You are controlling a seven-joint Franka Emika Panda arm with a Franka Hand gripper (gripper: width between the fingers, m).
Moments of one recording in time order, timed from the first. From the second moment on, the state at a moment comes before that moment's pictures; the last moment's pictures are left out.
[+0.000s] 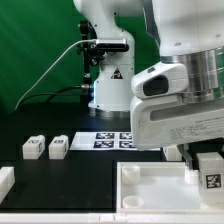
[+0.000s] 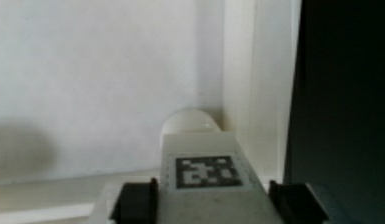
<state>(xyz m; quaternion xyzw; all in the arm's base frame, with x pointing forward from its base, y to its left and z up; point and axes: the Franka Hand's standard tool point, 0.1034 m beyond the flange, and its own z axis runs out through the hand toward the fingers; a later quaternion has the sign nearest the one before) 0.613 0.113 0.079 -1.00 0.01 -0.01 0.09</state>
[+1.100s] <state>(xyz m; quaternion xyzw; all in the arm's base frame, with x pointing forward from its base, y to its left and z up) 0.623 0.132 0.074 -0.78 0.62 0.05 0.11</state>
